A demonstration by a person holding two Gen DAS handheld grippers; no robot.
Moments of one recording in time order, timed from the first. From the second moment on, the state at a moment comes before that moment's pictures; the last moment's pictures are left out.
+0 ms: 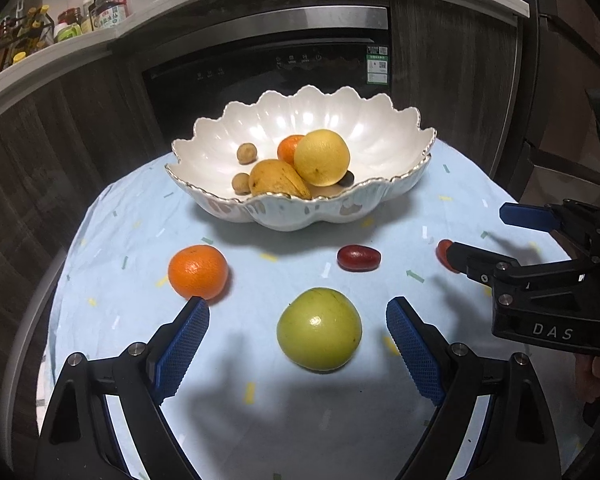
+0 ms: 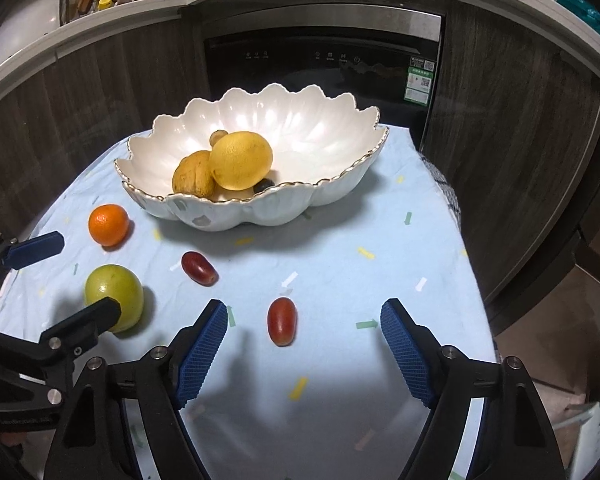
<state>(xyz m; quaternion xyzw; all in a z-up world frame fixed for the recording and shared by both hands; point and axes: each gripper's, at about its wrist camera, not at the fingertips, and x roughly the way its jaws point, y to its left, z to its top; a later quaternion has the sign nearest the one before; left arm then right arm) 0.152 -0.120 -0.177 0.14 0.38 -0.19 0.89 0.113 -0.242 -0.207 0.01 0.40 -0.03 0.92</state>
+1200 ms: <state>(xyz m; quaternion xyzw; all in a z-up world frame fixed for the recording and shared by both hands) 0.164 -0.128 -0.210 0.12 0.42 -0.22 0.87 0.131 -0.231 -0.231 0.00 0.43 -0.01 0.90</state>
